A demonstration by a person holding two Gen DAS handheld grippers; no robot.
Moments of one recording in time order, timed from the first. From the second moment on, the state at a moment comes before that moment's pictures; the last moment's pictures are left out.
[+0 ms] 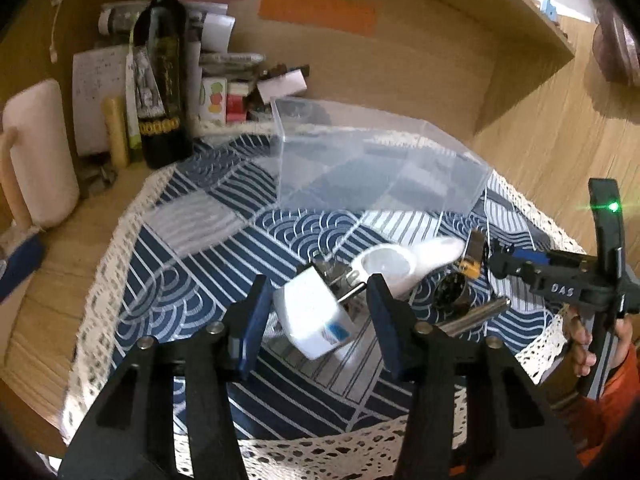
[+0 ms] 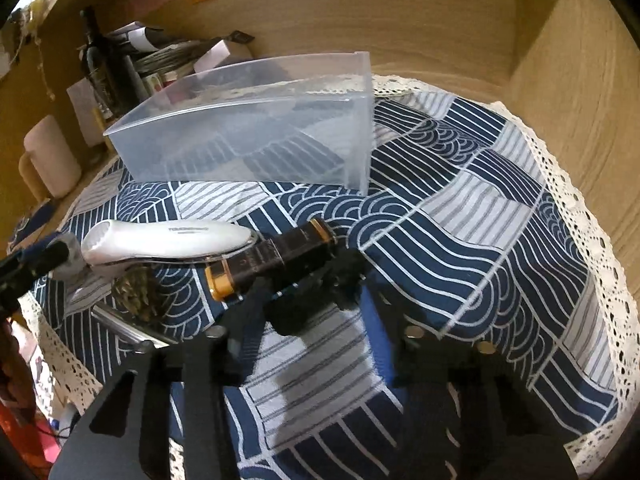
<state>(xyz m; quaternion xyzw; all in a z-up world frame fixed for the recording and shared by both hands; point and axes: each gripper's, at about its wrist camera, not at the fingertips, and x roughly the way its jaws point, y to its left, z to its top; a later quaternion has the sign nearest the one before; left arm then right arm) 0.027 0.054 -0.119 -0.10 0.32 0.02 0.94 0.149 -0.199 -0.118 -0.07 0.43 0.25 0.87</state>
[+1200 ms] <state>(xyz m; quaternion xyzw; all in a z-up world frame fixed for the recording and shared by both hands) 0.060 0.071 -0.063 -0.09 0.28 0.01 0.96 0.151 -0.180 -0.030 -0.07 0.28 0.26 0.92</state>
